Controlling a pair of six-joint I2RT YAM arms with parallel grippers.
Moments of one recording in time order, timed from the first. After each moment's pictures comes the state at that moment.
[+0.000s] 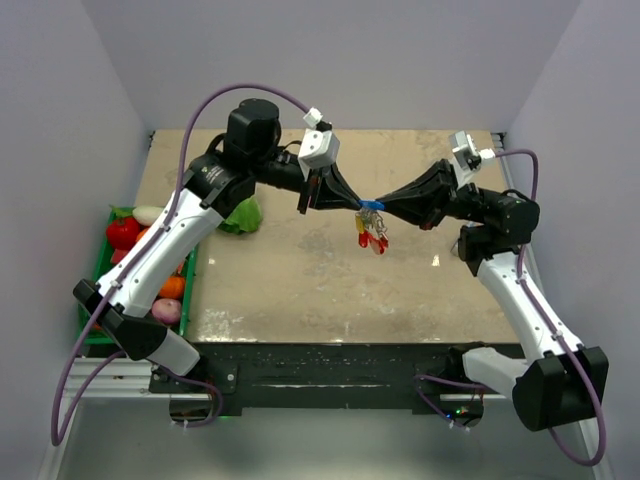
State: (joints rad) left arm -0.66 1.53 1.81 -0.58 1.07 0.30; right arm 0.19 1.10 0.91 1.04 -1.20 0.95
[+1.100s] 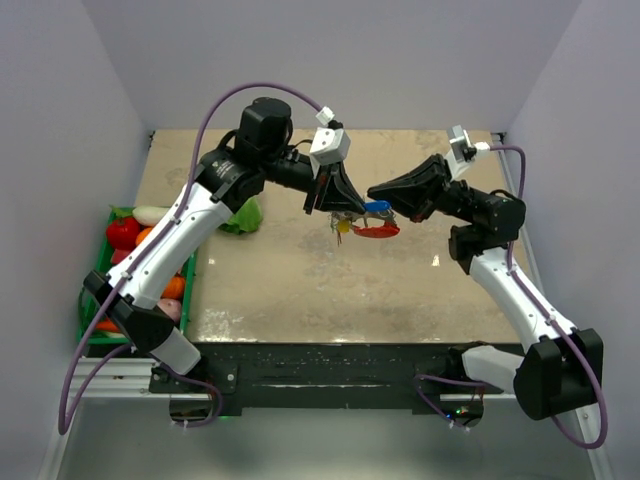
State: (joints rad) left arm -0.69 1.59 1.86 -0.62 1.08 0.26; right arm 0.24 1.17 0.88 1.14 -1.05 1.04
